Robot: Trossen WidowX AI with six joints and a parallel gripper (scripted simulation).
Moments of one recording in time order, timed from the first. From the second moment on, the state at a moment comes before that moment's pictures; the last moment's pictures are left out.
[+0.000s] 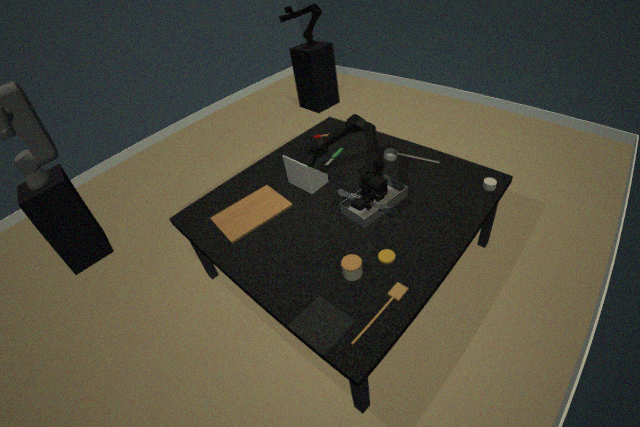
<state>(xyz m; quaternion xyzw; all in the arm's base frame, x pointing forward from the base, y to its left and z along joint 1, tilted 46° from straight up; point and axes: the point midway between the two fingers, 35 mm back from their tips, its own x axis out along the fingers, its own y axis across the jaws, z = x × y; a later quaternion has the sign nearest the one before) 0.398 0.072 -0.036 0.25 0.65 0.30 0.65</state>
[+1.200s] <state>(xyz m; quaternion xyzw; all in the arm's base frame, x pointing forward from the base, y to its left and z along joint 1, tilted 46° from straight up) 0.399 -0.046 0.029 0.21 0.64 0.33 0.66</state>
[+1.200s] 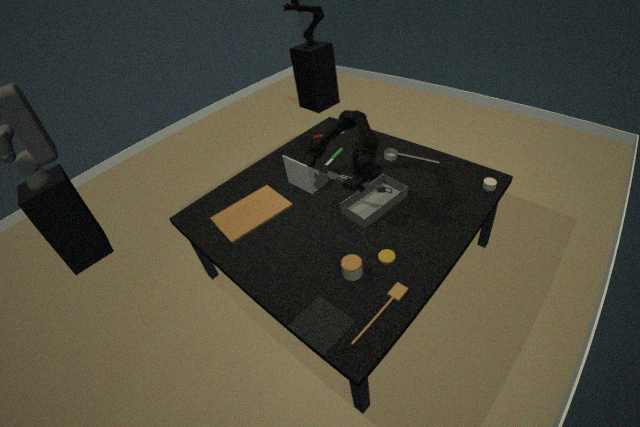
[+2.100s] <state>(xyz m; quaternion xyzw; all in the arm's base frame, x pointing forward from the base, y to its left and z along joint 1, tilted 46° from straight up) 0.314 -0.201 -0.104 0.03 0.55 0.47 0.69</state>
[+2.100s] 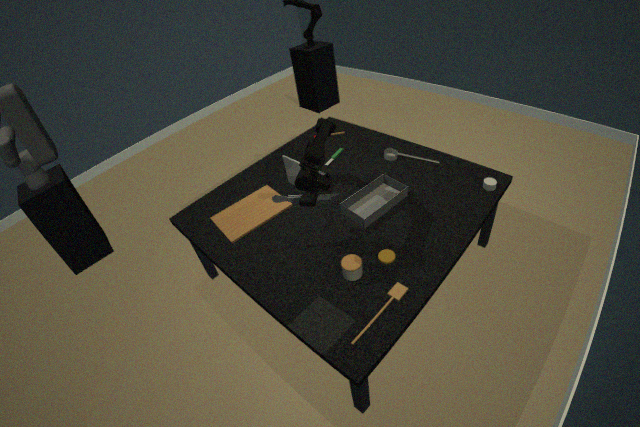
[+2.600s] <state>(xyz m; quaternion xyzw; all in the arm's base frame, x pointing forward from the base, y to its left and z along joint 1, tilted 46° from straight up) 0.248 -0.243 -0.160 -0.04 0.48 0.54 0.69</state>
